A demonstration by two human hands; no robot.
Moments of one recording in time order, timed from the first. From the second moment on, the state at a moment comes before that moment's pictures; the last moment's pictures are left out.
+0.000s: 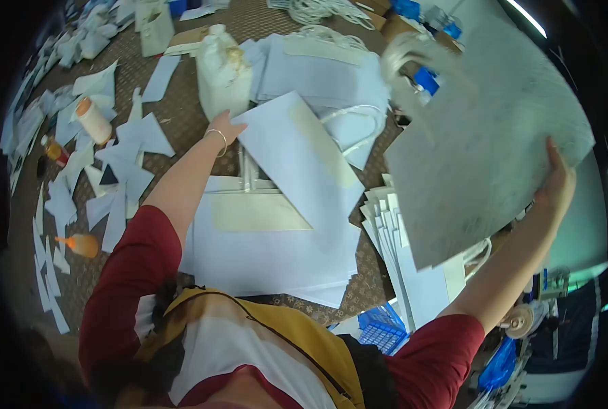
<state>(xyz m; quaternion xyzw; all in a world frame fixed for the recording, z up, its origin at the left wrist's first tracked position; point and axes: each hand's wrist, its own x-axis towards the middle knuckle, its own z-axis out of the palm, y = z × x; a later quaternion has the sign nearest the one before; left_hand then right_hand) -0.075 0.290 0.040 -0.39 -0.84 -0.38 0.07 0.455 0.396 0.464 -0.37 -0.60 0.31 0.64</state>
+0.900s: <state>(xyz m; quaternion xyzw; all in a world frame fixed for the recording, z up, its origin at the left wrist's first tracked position) 0.092 -0.078 -0.027 -0.12 -0.66 -0.59 -0.45 0.303 0.053 0.076 -0.22 -0.96 0.07 0.16</state>
